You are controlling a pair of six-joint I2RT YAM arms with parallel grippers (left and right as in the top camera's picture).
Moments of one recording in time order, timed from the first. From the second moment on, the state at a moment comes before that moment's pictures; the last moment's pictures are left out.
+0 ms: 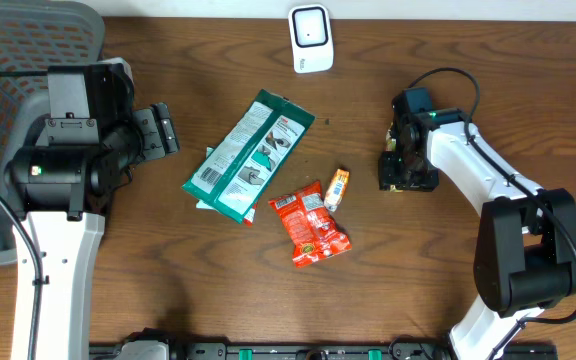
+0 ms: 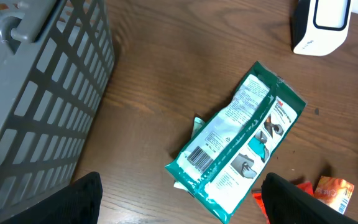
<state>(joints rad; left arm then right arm) -0.02 1.29 1.48 -1.08 -0.01 -0.23 0.21 1.89 1.27 -0.92 -0.03 0.26</state>
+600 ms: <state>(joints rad) -0.02 1.29 1.48 -1.08 -0.01 -0.23 0.21 1.84 1.26 -0.92 -0.03 0.26</state>
